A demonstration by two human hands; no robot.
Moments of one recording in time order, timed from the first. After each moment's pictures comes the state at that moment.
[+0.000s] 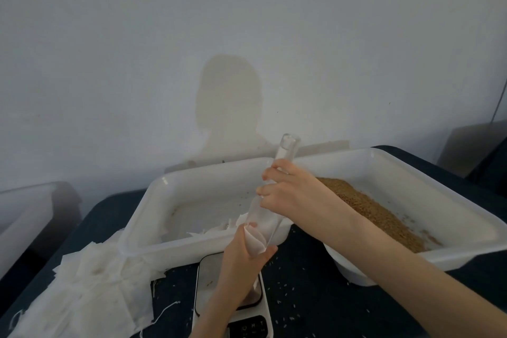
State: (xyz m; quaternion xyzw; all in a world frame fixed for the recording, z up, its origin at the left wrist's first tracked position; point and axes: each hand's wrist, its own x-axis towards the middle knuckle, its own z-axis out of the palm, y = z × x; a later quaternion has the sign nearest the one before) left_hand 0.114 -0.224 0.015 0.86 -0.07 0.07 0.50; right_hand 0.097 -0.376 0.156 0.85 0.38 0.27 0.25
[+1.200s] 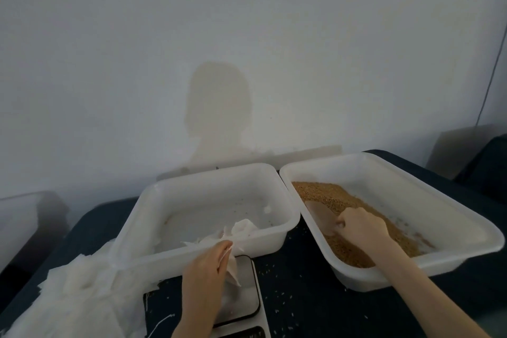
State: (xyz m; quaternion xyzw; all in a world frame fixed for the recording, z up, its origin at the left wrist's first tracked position) left_hand 0.115 -0.172 0.002 0.87 -0.16 0.39 0.25; right_hand 0.144 -0.492 0.046 0.99 -0.10 0.00 -0.10
